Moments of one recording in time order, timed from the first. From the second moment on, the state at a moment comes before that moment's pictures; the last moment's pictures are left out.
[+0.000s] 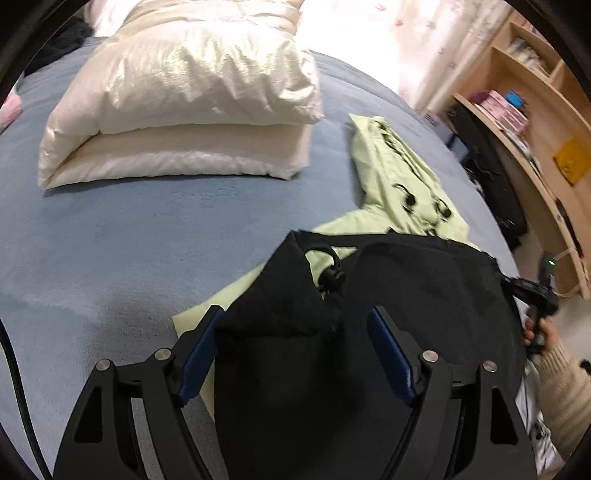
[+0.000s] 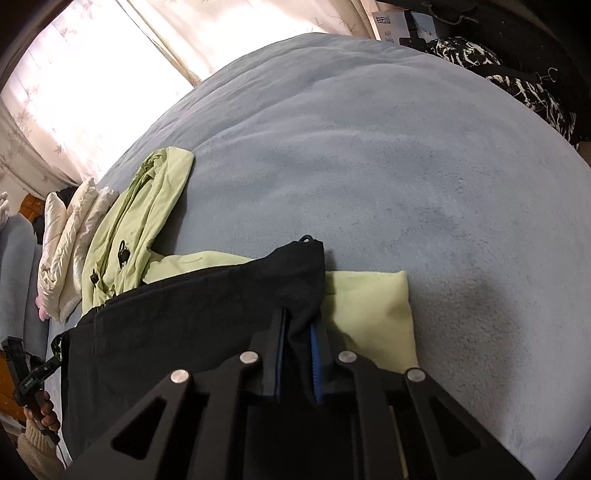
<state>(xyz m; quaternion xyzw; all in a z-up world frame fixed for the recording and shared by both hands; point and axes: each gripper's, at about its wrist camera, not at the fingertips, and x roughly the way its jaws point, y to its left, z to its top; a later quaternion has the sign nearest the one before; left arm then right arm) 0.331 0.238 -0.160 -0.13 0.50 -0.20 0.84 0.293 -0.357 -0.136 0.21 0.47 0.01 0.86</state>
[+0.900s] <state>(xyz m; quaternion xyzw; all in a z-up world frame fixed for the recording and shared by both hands) 0.334 0.206 -0.148 -0.01 0.46 -0.08 0.88 0.266 -0.345 -0.098 0.17 0.39 -0.03 0.90</state>
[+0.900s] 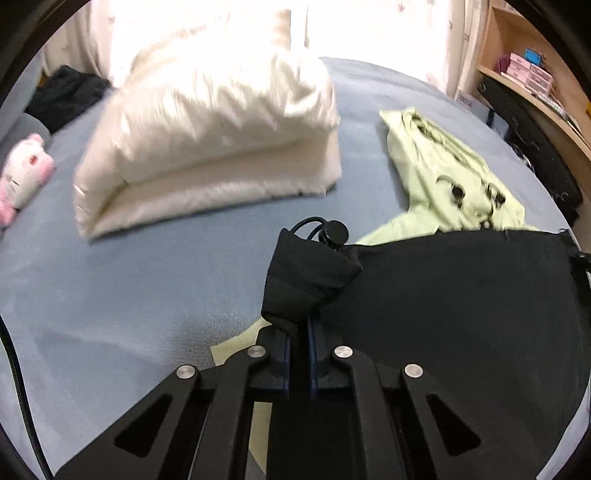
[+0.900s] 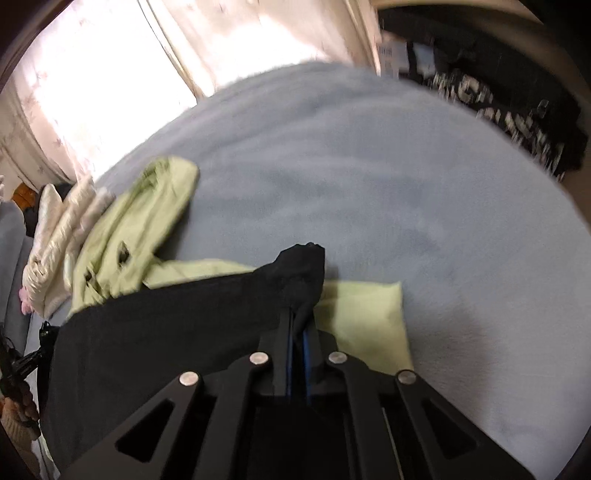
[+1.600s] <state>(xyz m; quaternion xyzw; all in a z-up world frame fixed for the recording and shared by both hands) 0.356 0.205 -0.176 -0.09 0.49 0.02 0.87 0.287 -0.350 -0.108 0.18 0.42 -0.11 0.88</state>
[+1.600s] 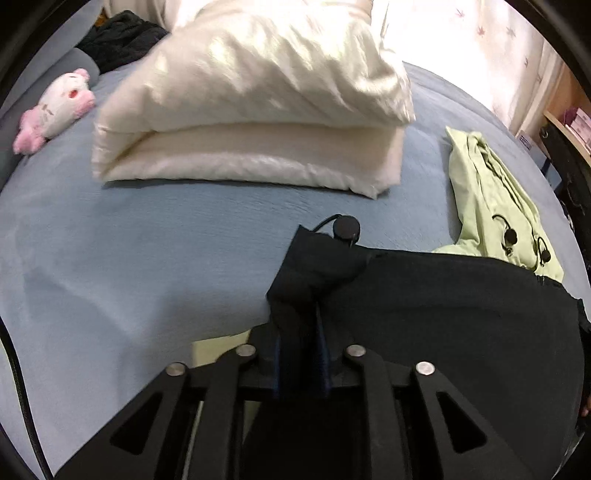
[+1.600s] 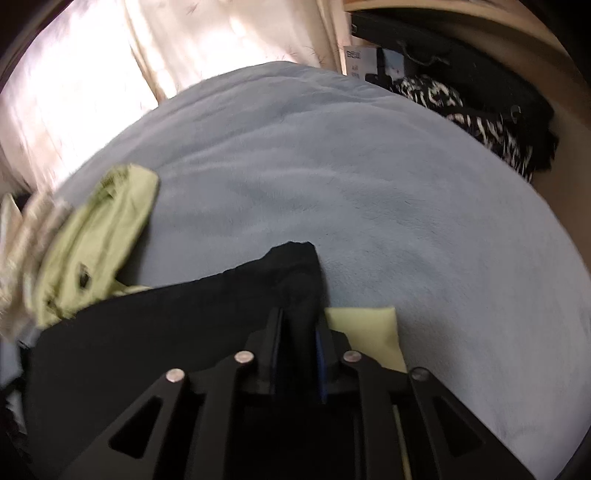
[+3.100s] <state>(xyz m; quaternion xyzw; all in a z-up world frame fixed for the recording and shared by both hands) 0.131 0.052 -0.155 -0.06 0.50 -0.02 0.87 0.139 -0.129 -0.105 0.16 0.46 0.15 0.86</state>
